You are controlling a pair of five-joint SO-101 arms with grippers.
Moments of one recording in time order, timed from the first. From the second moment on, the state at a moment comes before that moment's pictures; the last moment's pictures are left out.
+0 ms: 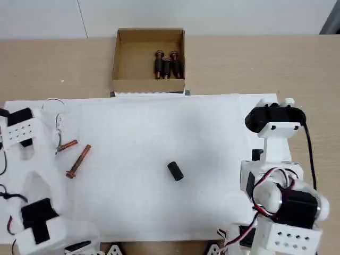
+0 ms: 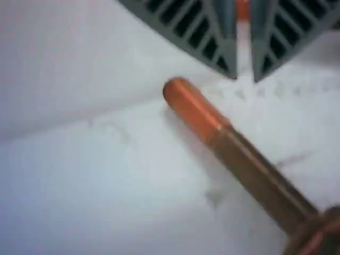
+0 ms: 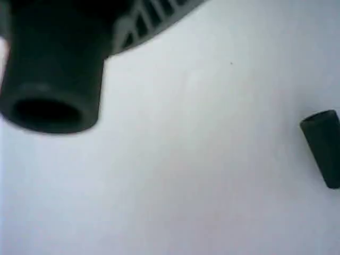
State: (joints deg) left arm -27.3 -1.5 19.4 72.8 66.9; right arm 6.9 -61.9 31.6 96.7 6.7
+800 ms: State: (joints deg) left arm -28.1 5.5 16.7 72.8 67.2; right arm 6.9 -61.9 31.6 96.7 6.5
